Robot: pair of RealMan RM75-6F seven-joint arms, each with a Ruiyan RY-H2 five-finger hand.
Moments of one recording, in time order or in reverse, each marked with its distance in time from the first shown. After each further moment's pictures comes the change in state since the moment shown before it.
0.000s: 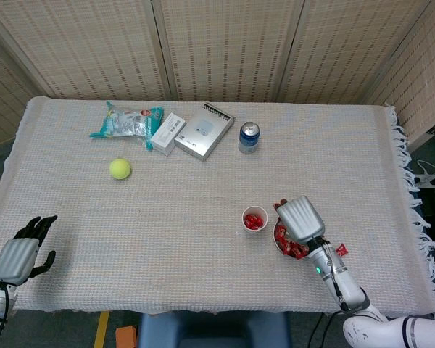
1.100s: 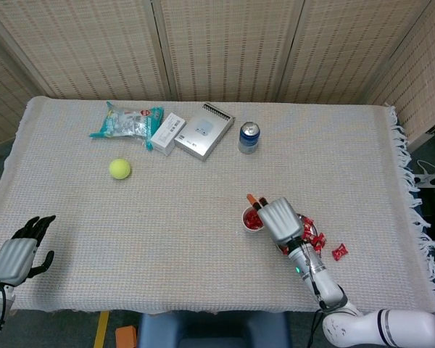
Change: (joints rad) left arm 0.005 0.010 0.001 0.001 0.009 0.013 -0.022; right arm 0.084 -0.080 -0.039 0.008 0.065 0.053 -0.064
